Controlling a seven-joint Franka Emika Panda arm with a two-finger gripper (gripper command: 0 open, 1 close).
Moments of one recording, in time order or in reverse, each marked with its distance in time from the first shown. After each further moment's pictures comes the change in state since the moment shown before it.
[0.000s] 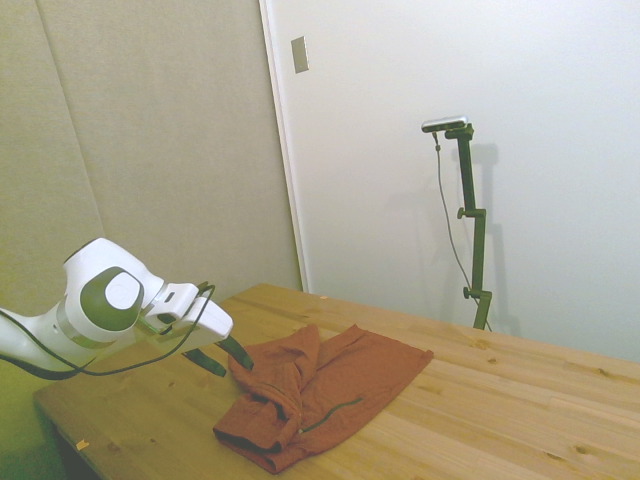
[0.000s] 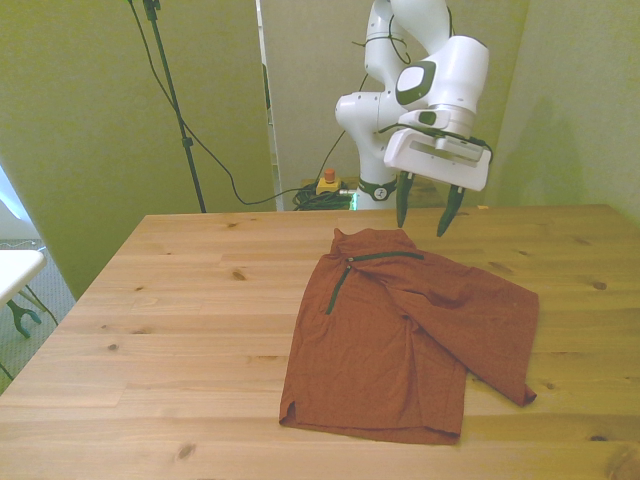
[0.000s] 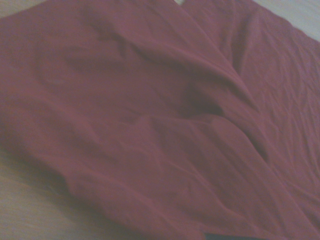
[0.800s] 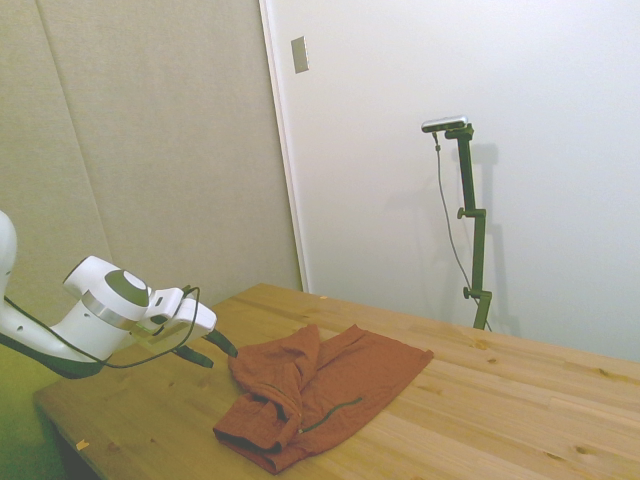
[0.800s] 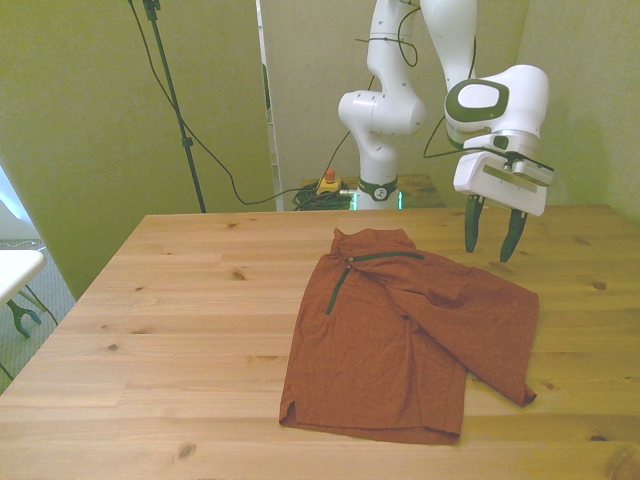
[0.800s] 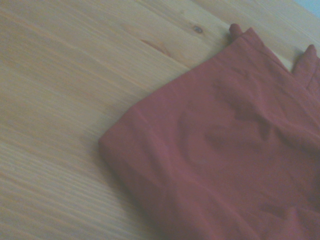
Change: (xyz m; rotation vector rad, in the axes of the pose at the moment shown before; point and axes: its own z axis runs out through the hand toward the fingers) arm -0.043 -0.101 0.022 0.052 0.048 -0.098
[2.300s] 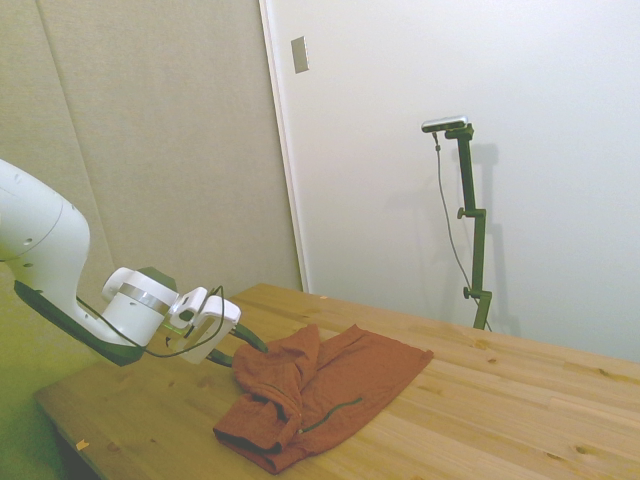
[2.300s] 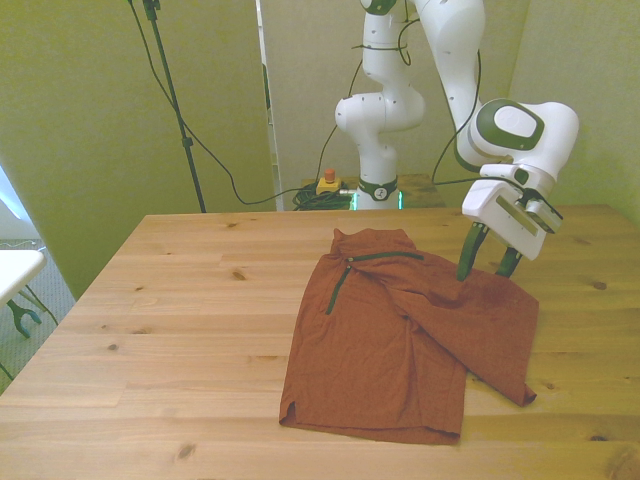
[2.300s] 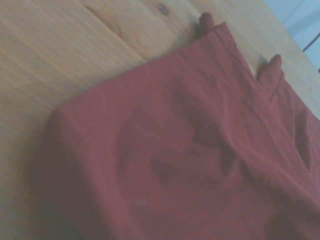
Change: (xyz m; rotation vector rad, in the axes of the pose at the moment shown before) arm 0.029 -0.013 0.064 -0.200 0.104 -0.096
